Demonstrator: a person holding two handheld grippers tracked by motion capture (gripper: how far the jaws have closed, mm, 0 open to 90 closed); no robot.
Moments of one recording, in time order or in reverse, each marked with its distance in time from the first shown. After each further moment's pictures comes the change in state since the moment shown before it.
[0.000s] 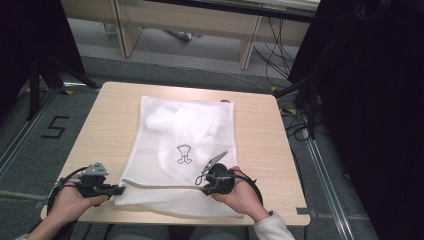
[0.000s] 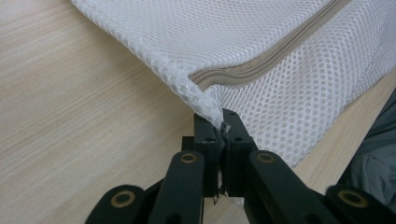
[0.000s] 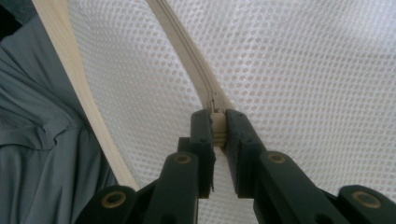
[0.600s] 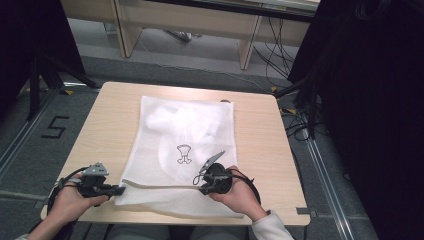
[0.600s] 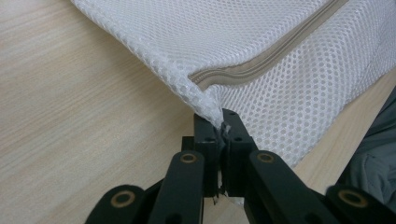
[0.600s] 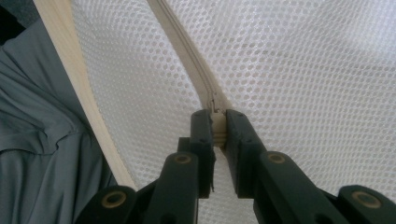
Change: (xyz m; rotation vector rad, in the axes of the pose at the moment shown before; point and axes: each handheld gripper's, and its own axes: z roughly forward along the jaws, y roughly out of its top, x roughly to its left) left arm 0.000 0.000 0.000 0.009 -0.012 0.004; right arm 0.002 0.006 0.002 -0.009 0.001 -0.015
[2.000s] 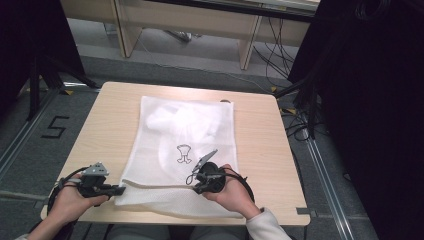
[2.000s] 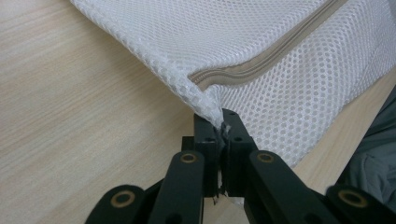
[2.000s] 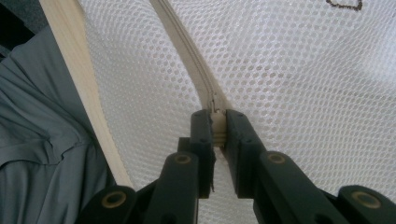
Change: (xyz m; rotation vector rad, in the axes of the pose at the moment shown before) left arm 0.000 0.001 -0.001 0.012 -0.002 0.000; right arm 0.008 0.015 0.007 -0.002 0.012 -0.031
